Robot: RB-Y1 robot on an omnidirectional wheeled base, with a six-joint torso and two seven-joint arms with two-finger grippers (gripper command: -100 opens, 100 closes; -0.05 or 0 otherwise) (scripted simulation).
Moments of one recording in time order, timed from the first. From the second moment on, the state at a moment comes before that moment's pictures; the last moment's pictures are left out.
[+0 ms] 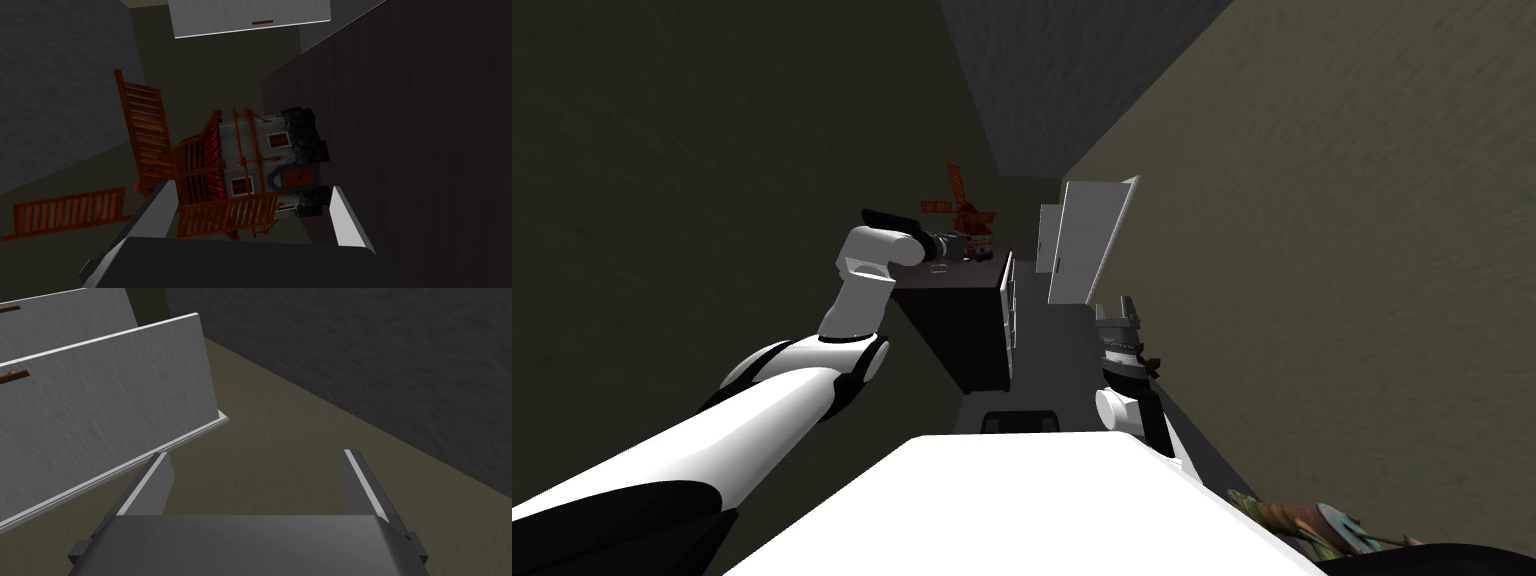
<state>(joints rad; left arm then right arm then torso) -0.83 0.77 0.05 -1.71 0.74 1.09 0.07 0.48 -0.05 0.01 -2.25 -0.12 -0.45 -0.06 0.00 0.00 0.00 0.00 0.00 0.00</state>
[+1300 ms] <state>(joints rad) -0.99 0.88 0.03 -1.57 0.85 1.44 0.13 0.48 -0.05 0.01 -2.25 -0.12 -0.45 -0.06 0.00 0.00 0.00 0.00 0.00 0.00</state>
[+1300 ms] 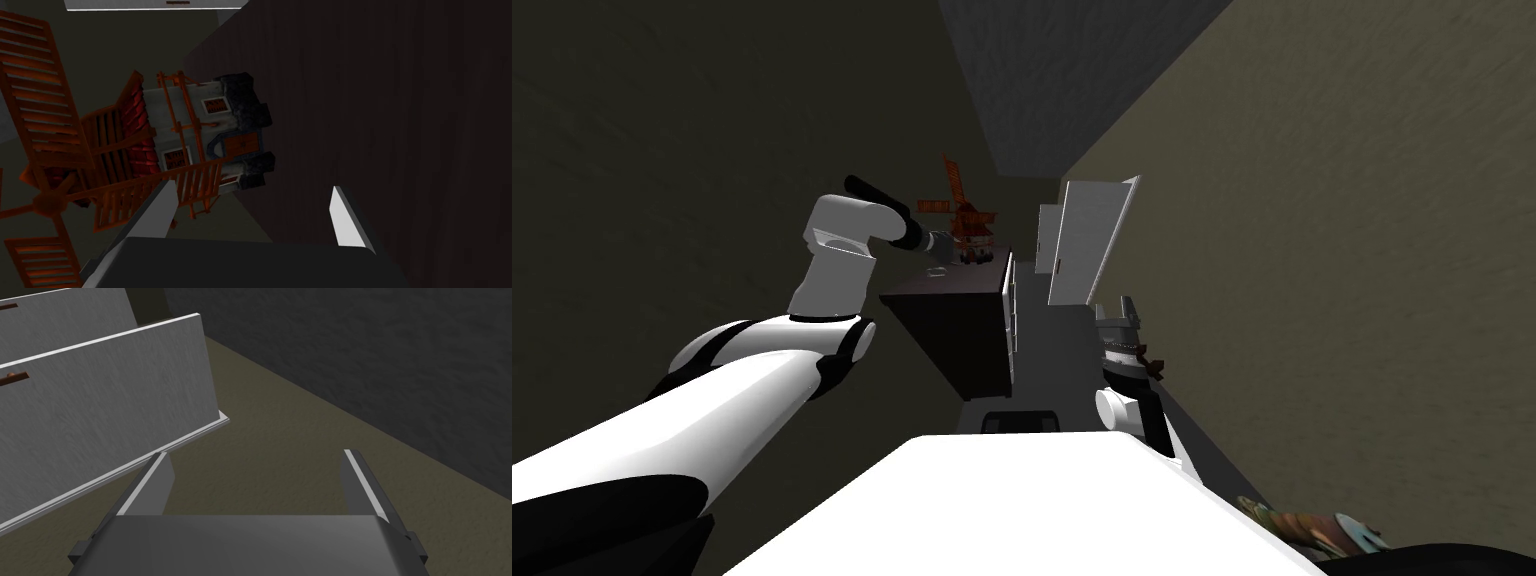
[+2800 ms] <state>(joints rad) -1.08 0.98 0.00 -1.42 0.94 1.83 0.23 0.48 -0.05 0.01 -2.25 -0.12 -0.45 -0.06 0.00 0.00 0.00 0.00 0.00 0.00</state>
